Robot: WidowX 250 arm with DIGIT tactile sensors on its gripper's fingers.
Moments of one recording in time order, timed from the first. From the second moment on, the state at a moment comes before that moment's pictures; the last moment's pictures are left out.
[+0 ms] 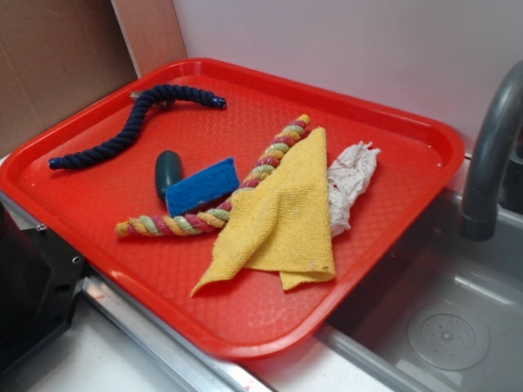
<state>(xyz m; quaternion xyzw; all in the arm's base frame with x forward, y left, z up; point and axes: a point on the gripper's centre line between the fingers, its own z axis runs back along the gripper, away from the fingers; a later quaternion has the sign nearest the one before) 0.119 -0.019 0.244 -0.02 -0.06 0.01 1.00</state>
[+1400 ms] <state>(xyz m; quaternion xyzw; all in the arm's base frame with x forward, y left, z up) 0.196 0.108 0.044 0.05 -0.04 -0.03 1.00</state>
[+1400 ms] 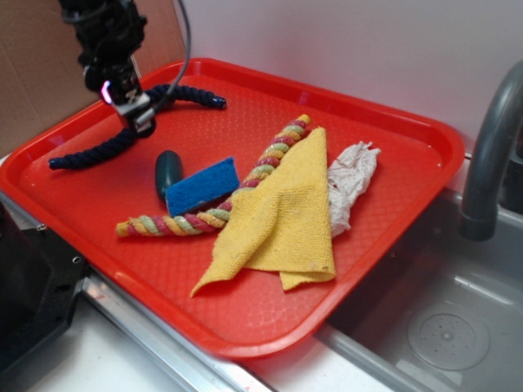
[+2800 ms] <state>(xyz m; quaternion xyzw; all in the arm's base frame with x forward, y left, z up) 0.202 0.044 0.070 -0.02 -0.03 0.06 1.00</state>
